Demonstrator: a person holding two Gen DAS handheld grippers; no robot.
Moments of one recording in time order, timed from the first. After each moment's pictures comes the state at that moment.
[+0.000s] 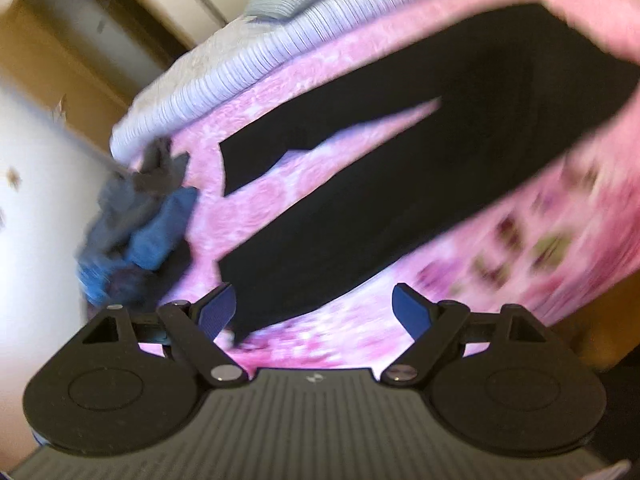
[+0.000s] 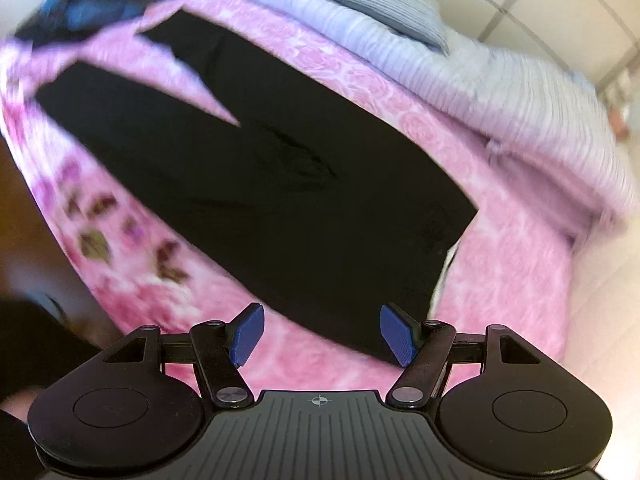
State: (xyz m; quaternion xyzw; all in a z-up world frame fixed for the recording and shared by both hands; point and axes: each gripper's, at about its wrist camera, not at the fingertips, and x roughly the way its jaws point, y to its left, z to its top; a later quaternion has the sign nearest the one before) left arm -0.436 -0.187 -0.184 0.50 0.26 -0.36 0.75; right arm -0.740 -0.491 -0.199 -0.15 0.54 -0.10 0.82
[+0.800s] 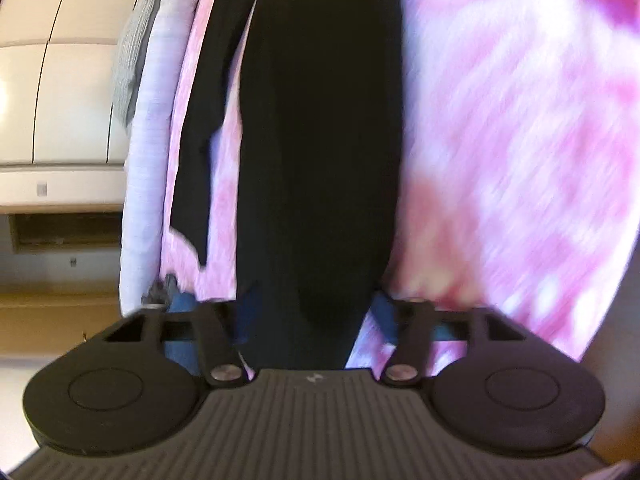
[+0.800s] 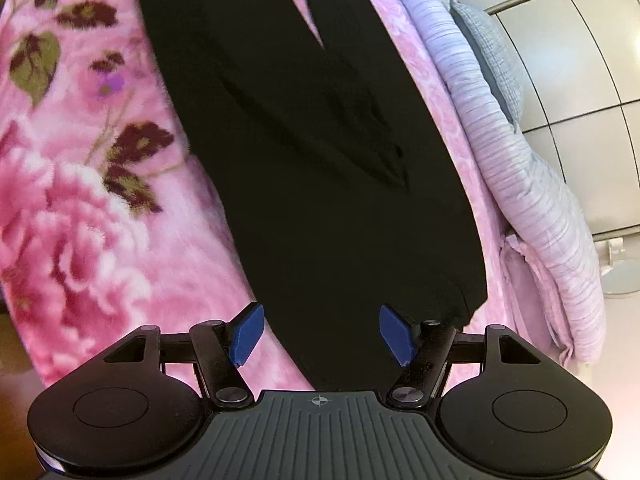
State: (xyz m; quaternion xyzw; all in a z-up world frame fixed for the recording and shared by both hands) left arm -0.285 -0.146 -0.446 0.72 0.02 -0.39 0.57; right arm -0.694 -0.433 -0.406 -0.38 0.53 -0.07 0.76
